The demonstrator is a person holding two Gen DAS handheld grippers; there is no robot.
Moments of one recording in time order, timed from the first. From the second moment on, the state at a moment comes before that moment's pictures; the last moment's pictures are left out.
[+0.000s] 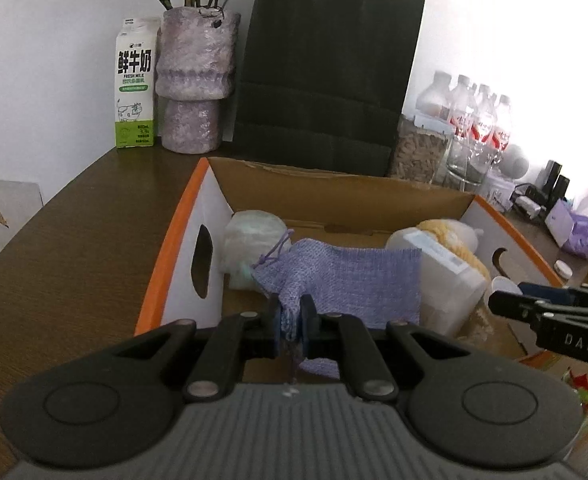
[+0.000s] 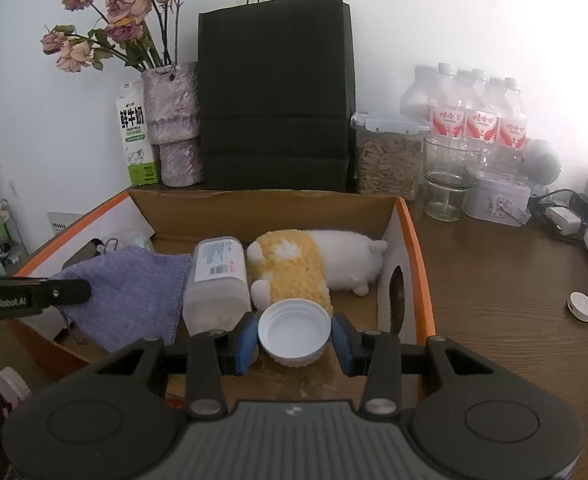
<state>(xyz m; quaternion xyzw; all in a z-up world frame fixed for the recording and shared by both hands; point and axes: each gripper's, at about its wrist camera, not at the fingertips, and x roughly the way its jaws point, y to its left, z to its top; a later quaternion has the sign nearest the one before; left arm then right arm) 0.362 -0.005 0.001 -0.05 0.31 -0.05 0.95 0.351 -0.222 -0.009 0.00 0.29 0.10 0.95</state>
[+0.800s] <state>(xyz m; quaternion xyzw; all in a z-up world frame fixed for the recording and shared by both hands) 0.330 -0.017 0.032 -0.02 0.18 -0.02 0.98 0.329 -0.222 0.016 0.00 0.24 0.10 0.97</state>
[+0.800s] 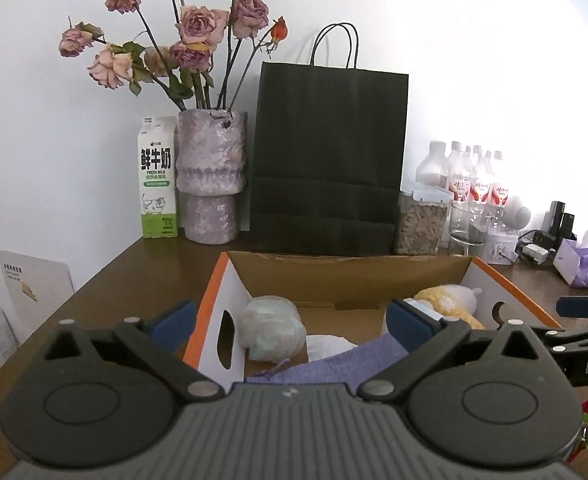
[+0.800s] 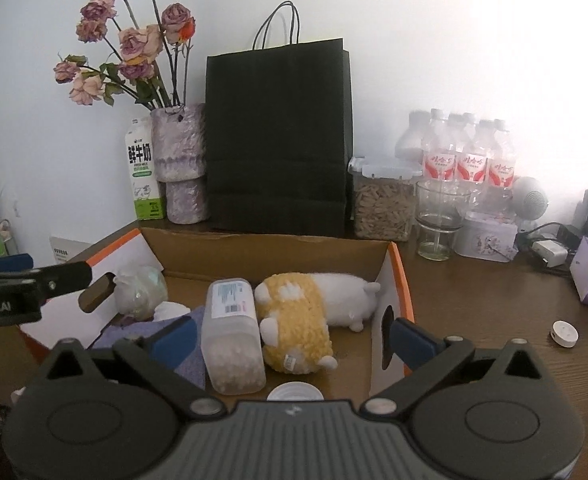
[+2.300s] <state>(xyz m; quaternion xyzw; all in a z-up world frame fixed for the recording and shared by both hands) 0.177 0.000 0.044 -0.01 0.17 0.01 0.99 0.169 -0.204 0.025 -0.02 0.24 0.12 0.96</state>
